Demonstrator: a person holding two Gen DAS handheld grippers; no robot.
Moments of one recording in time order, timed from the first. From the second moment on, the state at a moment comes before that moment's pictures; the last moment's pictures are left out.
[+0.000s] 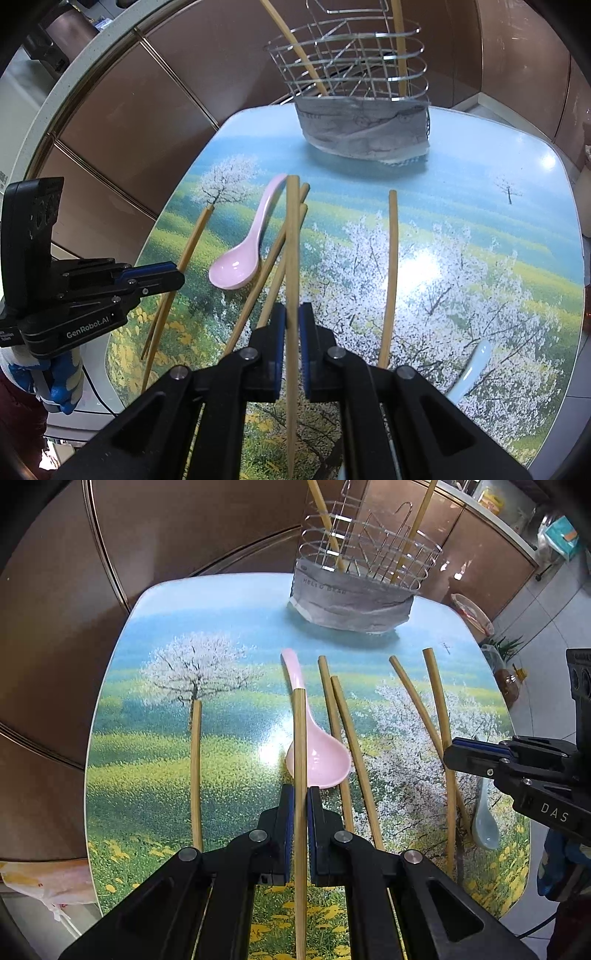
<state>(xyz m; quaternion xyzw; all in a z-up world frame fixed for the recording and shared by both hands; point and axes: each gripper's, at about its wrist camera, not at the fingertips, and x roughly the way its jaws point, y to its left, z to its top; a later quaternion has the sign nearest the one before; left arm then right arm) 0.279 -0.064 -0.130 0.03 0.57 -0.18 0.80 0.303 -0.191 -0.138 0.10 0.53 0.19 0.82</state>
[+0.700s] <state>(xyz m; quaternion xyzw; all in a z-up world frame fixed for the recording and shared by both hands) 0.274 -0.058 -0.055 0.02 0.51 -0.19 0.84 0.284 -0.201 -0.053 0.10 0.45 0.19 0.87</state>
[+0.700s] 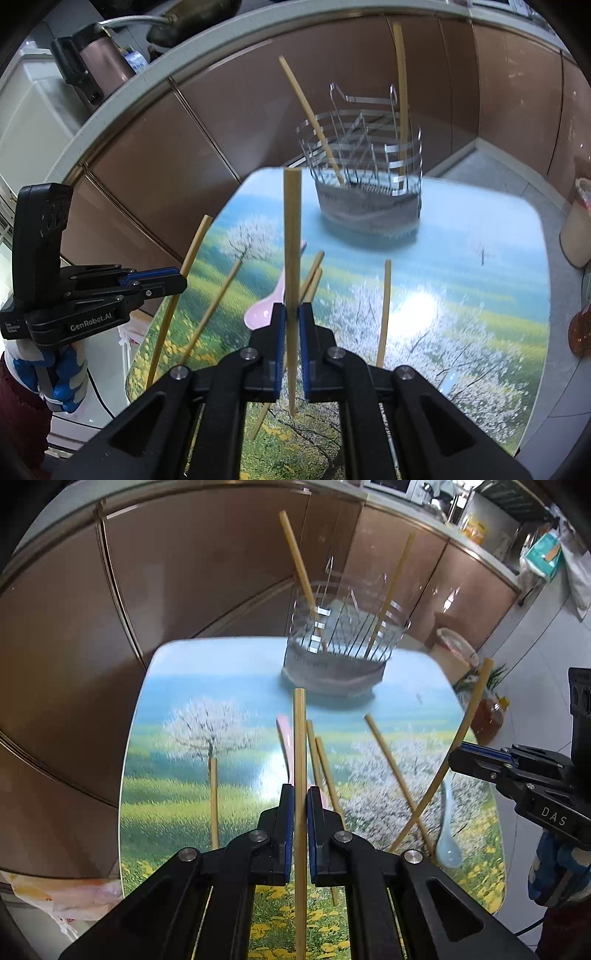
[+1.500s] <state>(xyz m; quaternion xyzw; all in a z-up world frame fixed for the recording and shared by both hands) 0.386 -0.097 0.102 -0.13 0.25 -0.22 0.93 0.371 -0.232 0.111 0.08 0.26 0.13 0.95</state>
